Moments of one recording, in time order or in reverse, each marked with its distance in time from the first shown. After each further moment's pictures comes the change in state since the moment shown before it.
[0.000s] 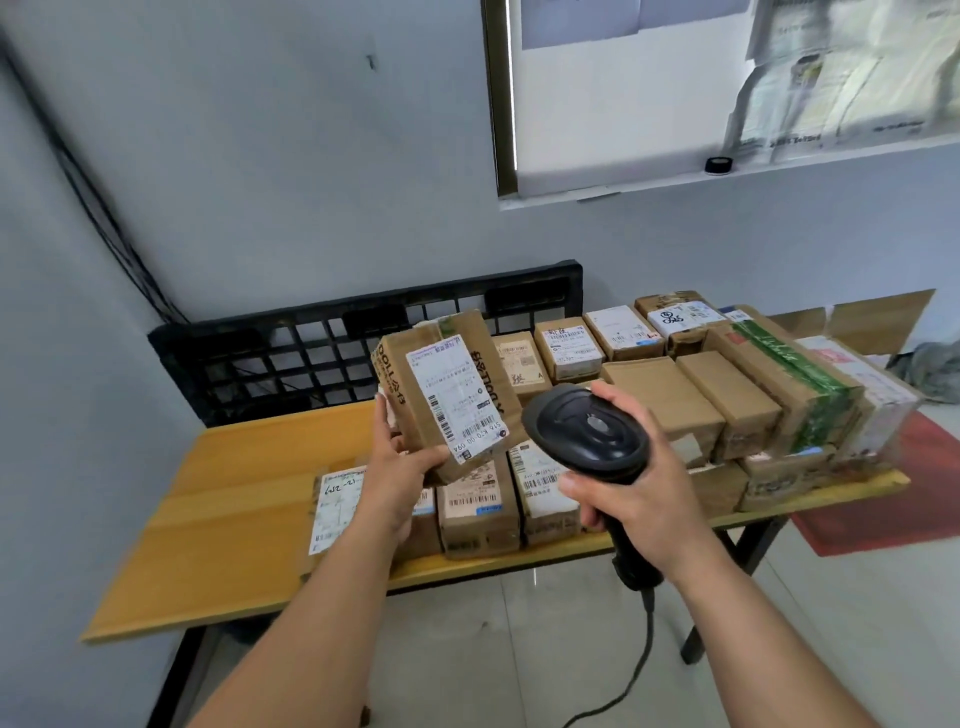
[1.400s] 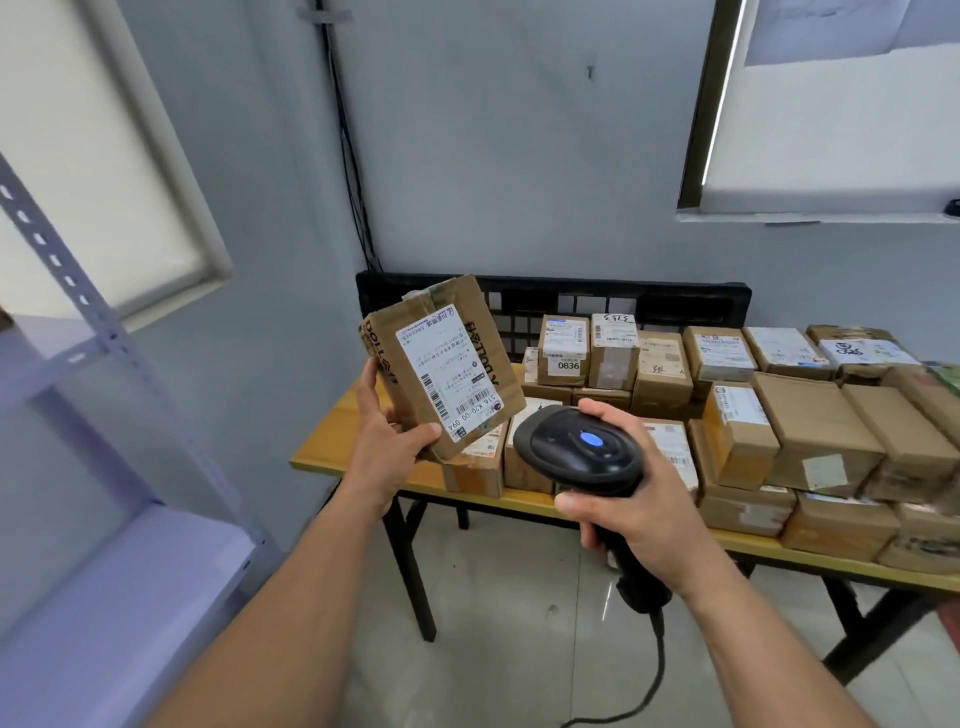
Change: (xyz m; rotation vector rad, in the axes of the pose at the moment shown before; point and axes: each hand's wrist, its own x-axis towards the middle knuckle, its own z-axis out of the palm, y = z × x) left_hand -0.129 -0.009 -0.137 0.067 0.332 0.232; right_hand -0.070 -0.024 0.079 0.084 -0.477 -0.027
